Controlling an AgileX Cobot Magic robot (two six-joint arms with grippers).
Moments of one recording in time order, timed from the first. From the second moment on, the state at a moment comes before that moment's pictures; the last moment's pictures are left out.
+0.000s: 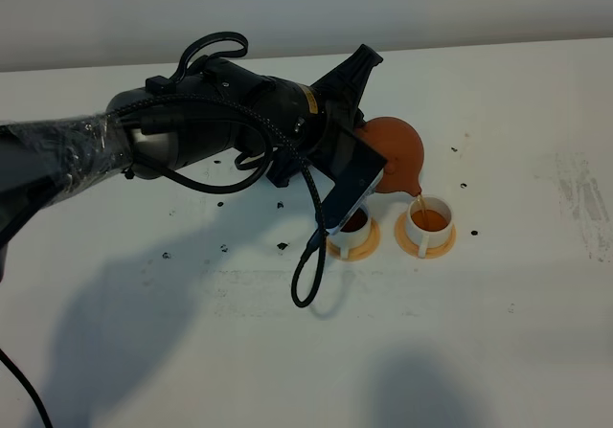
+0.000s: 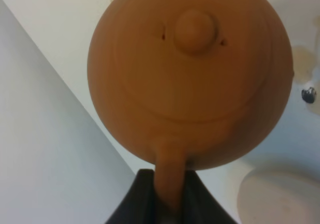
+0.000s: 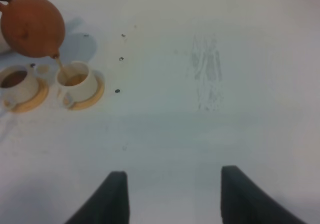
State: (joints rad) left arm -0.64 2.01 -1.44 0.01 0.20 1.89; right arm -0.14 0.01 -0.52 0.16 1.12 -0.15
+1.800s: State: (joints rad) left arm -0.64 2.01 -1.44 0.01 0.15 2.00; right arm -0.14 0.01 -0.52 0.16 1.12 -0.15
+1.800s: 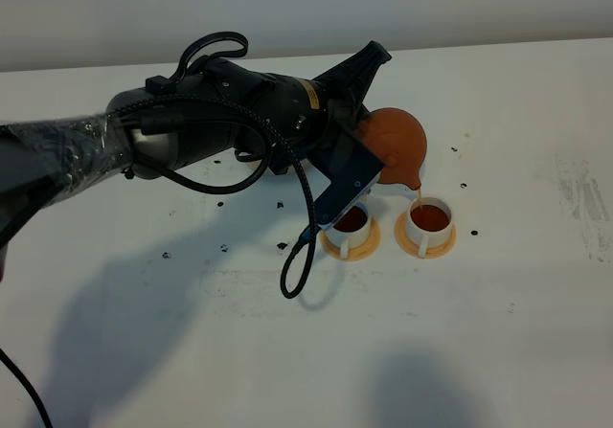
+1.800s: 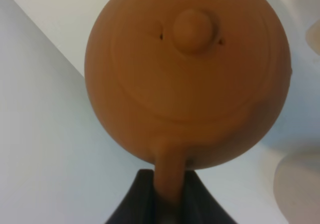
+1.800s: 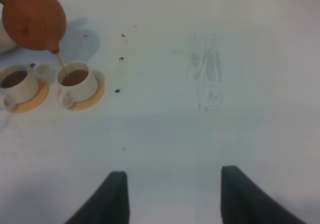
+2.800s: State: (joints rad) left arm -0.65 2.01 -1.44 0.01 0.15 2.02; right arm -0.14 0.01 -0.52 0.16 1.12 -0.15
